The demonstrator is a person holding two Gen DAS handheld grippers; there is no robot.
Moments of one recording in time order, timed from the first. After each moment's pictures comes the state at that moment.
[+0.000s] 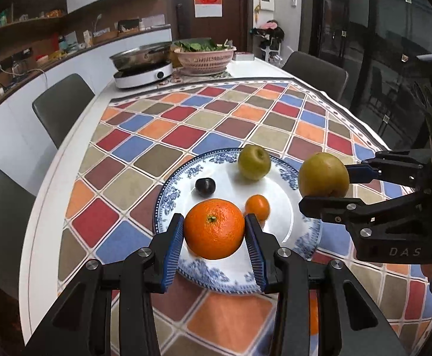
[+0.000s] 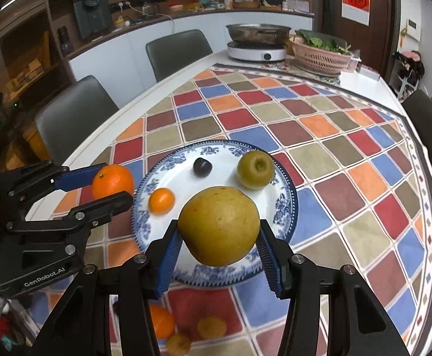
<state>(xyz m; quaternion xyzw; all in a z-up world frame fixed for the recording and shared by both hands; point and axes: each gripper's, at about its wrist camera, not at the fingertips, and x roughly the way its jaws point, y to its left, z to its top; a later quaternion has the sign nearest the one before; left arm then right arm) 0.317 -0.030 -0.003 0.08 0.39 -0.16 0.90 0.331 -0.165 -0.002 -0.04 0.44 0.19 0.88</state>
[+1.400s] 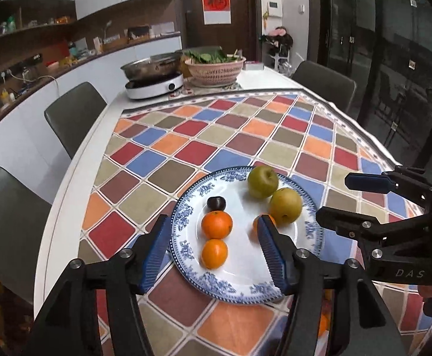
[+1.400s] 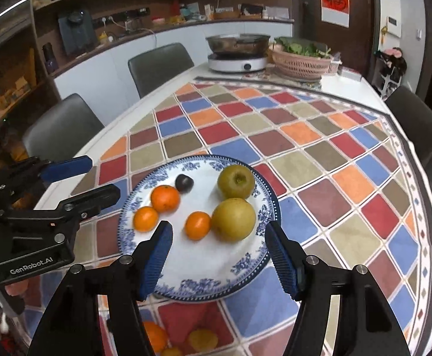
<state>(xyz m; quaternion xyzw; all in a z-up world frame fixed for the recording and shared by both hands) 0.306 -0.029 0.033 0.08 0.37 -0.13 0.92 0.325 -0.175 0.011 -0.02 0.40 0.16 0.90</state>
